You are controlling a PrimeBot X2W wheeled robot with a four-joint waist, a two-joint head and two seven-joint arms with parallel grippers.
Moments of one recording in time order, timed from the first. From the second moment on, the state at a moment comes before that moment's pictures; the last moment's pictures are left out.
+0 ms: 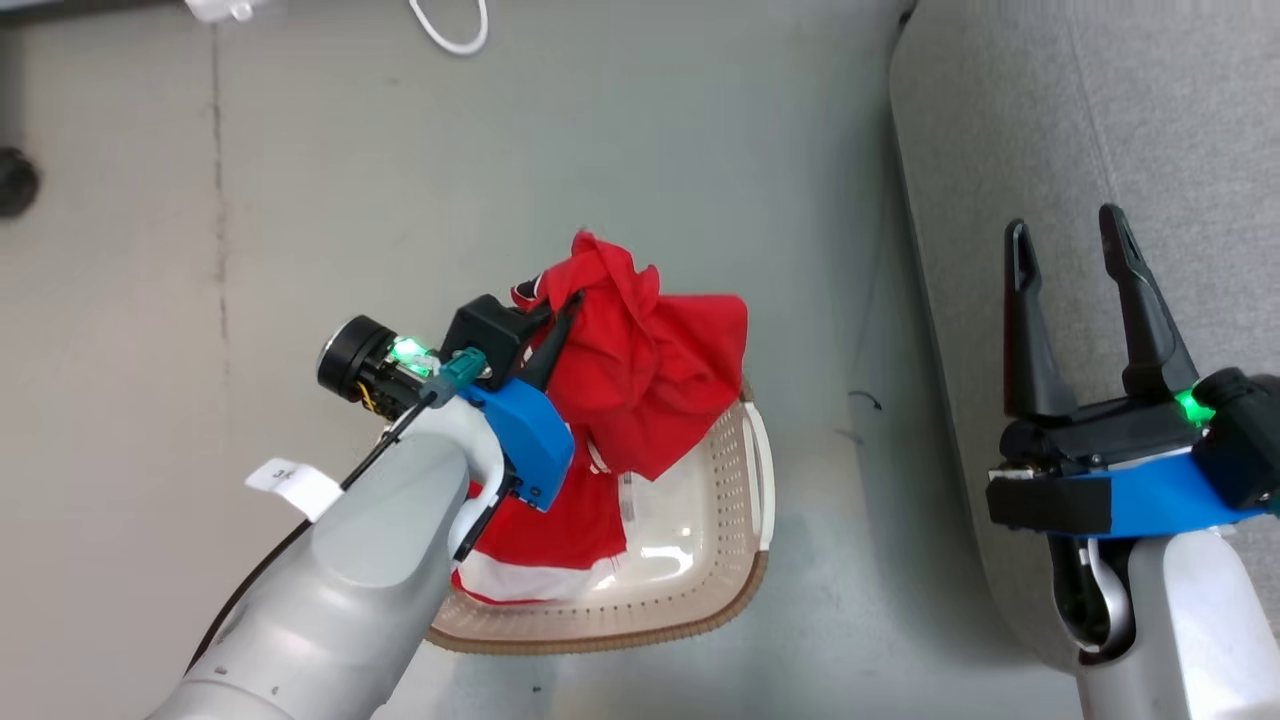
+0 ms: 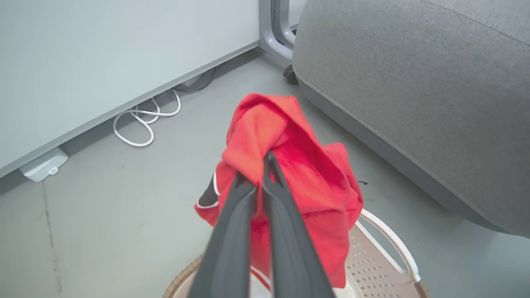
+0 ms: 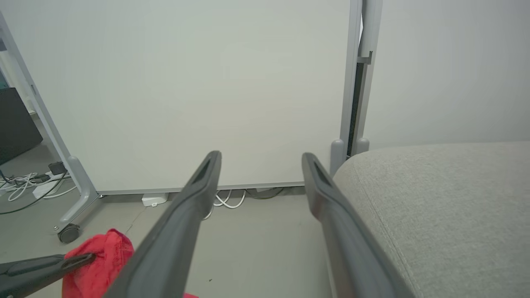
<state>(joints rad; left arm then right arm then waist) -0.81 0.14 -0.86 0.93 -0.47 -0.10 -0.26 -0.31 -0.05 -0.01 0.02 0.13 0.13 -0.26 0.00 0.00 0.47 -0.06</state>
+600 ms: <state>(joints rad) -0.74 0.14 -0.63 0.70 -0.40 -0.10 -0.26 -0.21 -0.05 -0.01 0.05 0.14 0.13 -0.26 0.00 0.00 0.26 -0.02</state>
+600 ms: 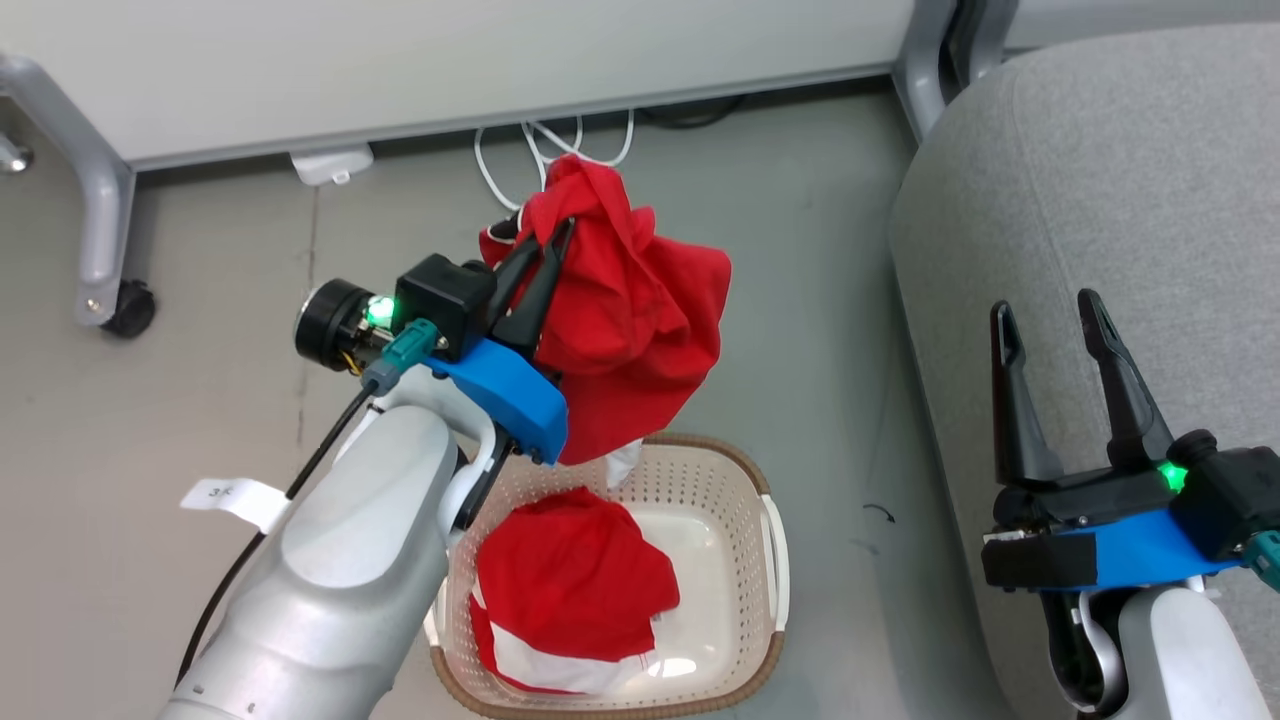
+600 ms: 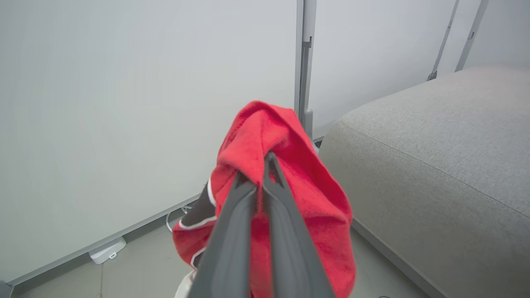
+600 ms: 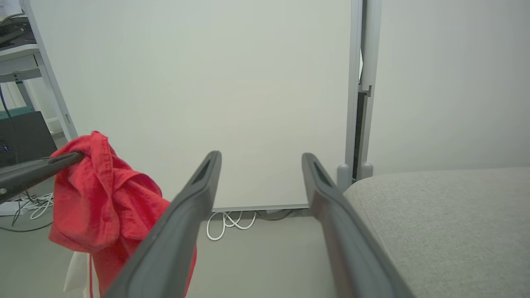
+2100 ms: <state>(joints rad) -0.78 0.12 -0.67 0.50 -0.37 -0.12 -0.26 -0.48 -0.31 0.35 0.19 0.14 0.13 -0.26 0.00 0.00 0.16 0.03</state>
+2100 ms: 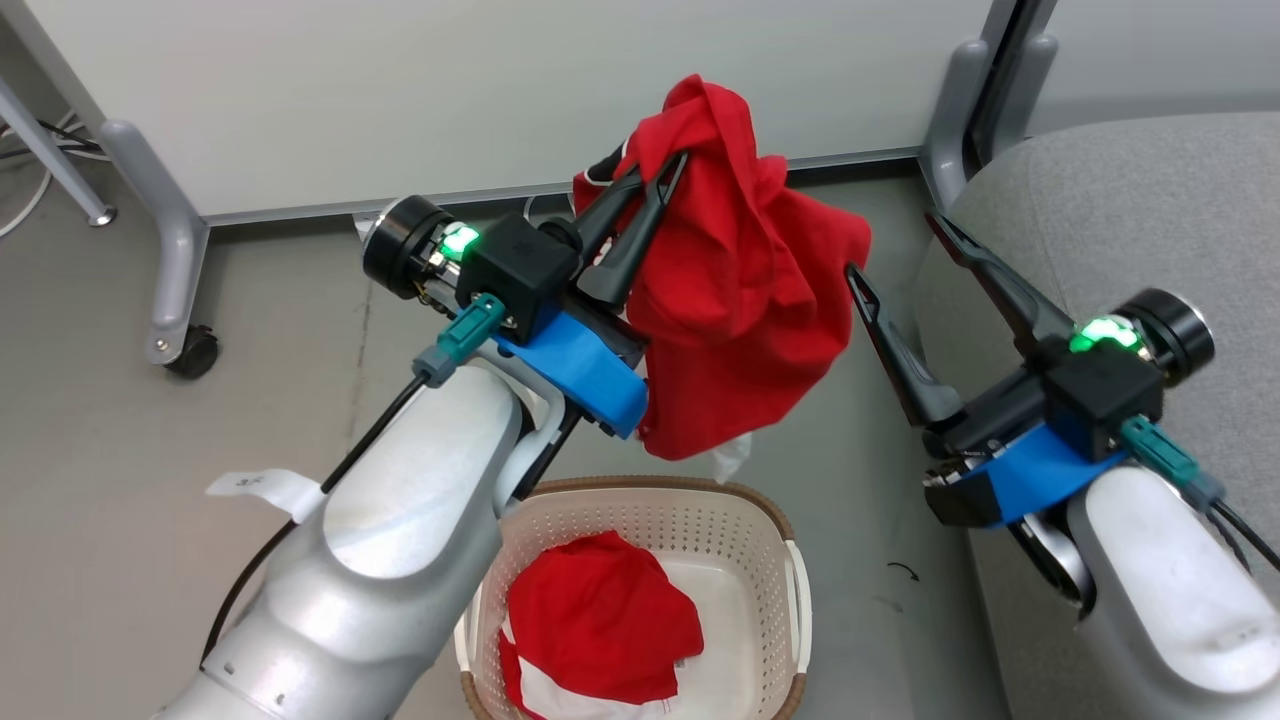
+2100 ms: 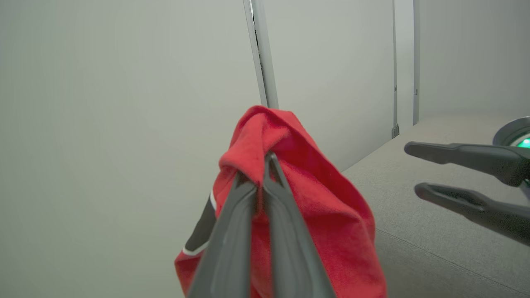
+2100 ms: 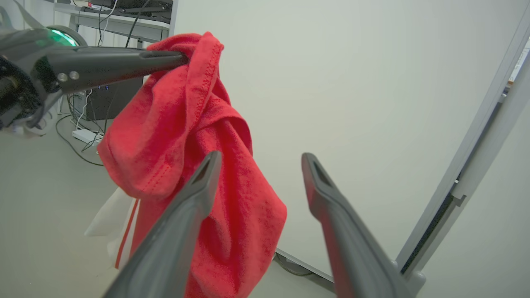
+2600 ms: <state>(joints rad) -0.78 0.08 -0.75 0.48 -0.36 -0.12 -0.26 -0.68 -0.39 0.63 0.44 0.22 0.13 -0.26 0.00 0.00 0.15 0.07</state>
